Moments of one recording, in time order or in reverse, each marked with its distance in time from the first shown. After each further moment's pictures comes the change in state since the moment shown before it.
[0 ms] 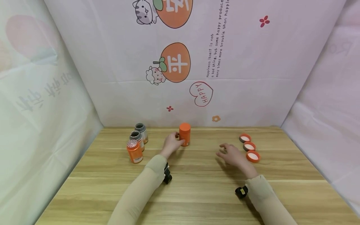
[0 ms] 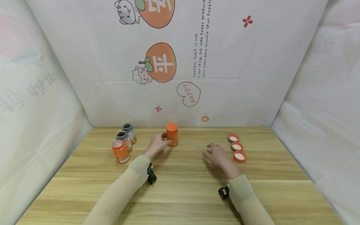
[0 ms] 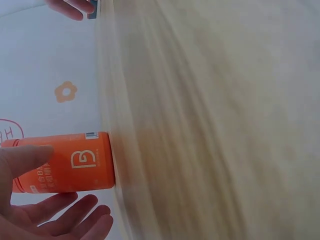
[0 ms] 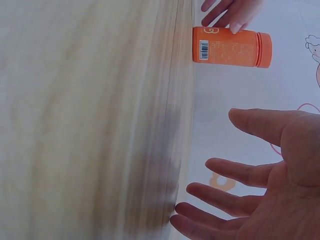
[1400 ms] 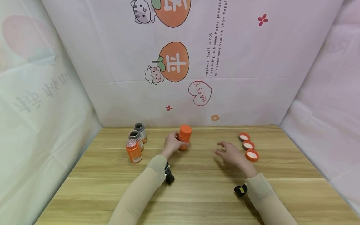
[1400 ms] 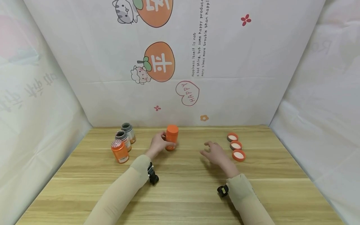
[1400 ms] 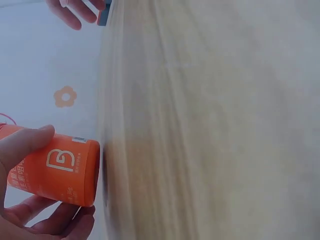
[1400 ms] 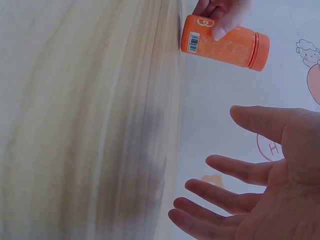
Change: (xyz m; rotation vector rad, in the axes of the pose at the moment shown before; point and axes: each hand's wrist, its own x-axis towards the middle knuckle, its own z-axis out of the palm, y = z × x) left_hand 0.001 -0.002 0.010 -0.094 0.068 0.007; right_hand -0.004 -0.009 -0.005 0.052 -0.006 -0.014
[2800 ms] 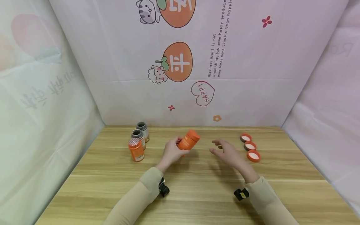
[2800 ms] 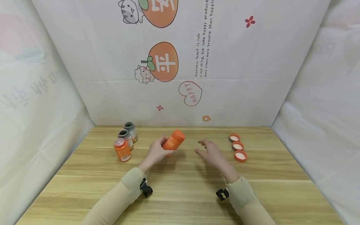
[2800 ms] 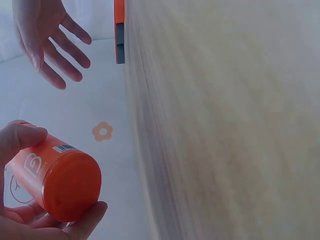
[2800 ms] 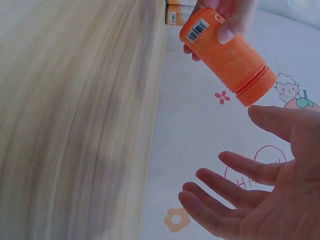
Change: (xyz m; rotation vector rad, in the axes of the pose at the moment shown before) left_hand -0.058 0.013 -0.021 -0.044 -0.049 0.172; right_hand -0.015 -0.042 -0.002 0.049 0.087 -0.127
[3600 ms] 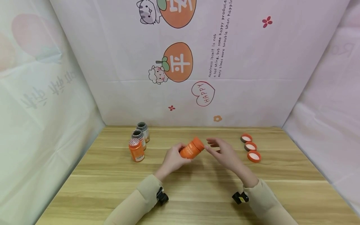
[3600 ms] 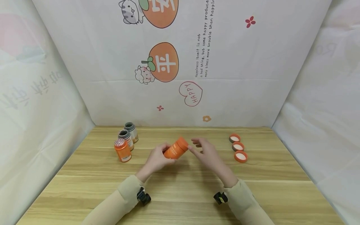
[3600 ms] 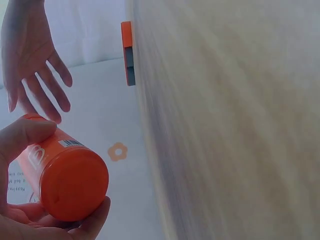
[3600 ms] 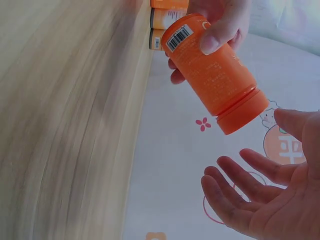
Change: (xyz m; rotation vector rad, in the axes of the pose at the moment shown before) left_hand -0.027 0.014 -0.001 0.046 -0.096 0.027; right_hand -0.008 -0.028 0.003 0.126 0.119 -0.094
